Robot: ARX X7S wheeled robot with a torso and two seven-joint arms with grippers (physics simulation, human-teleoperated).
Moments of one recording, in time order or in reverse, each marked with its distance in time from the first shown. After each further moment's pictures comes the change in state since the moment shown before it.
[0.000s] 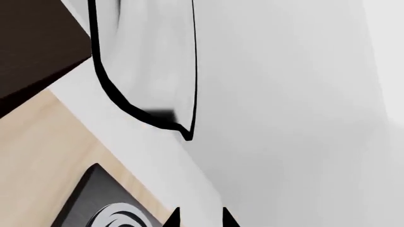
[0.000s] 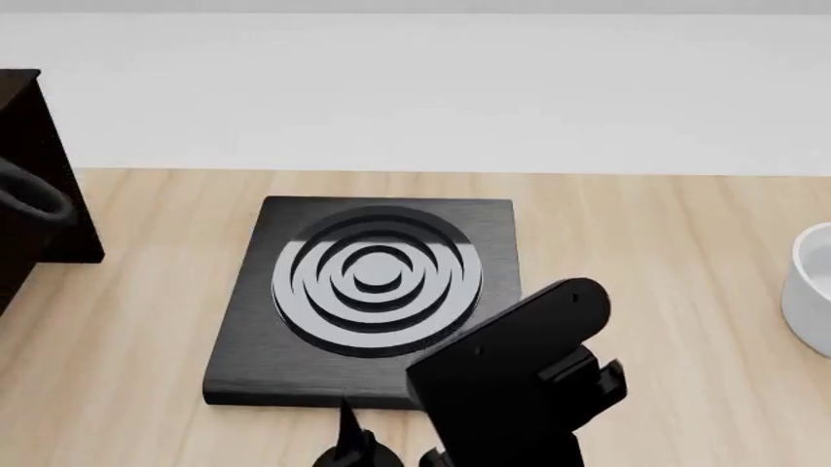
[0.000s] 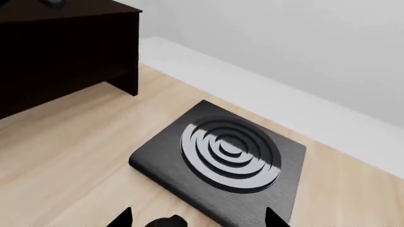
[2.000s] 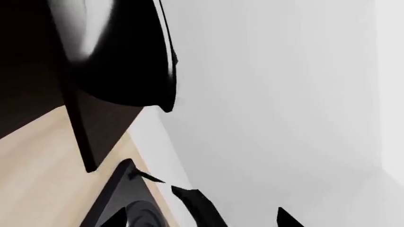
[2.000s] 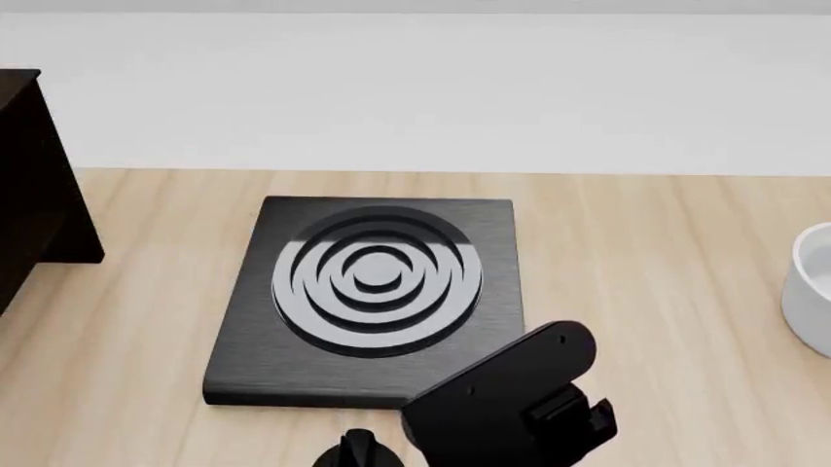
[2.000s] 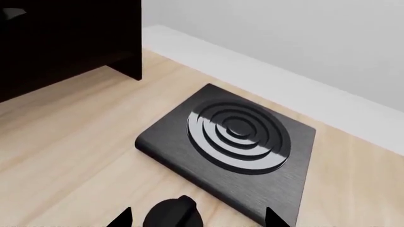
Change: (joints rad) left arm 0.254 -0.048 -0.149 -0.049 -0.084 0.087 0.151; right arm -0.073 0.026 -0.071 -0.001 -0.053 -0.074 -0.007
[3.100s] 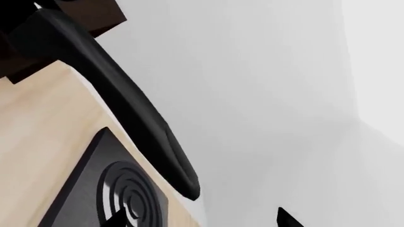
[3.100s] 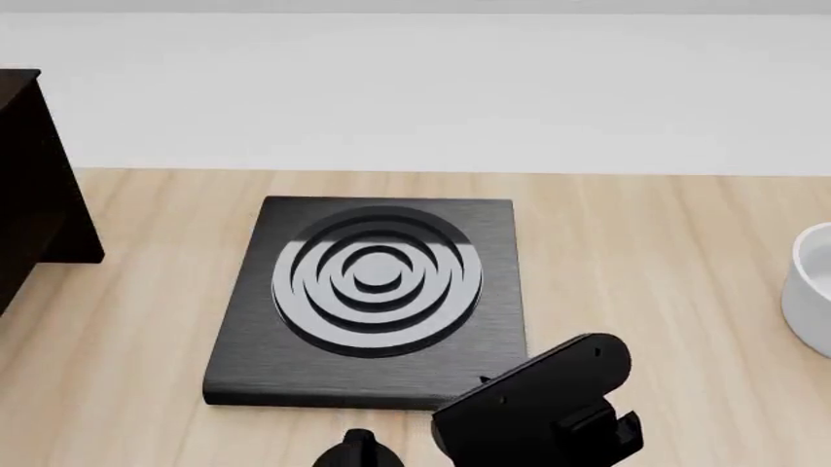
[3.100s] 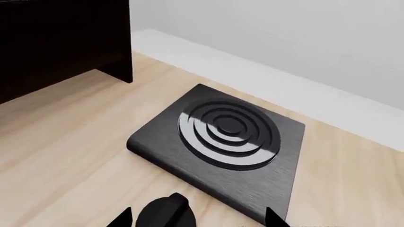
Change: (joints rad) left arm 0.280 0.059 -0.086 0.513 -0.201 -0.044 -0.159; right arm -0.051 0.049 0.022 -0.021 0.002 -0.060 0.009
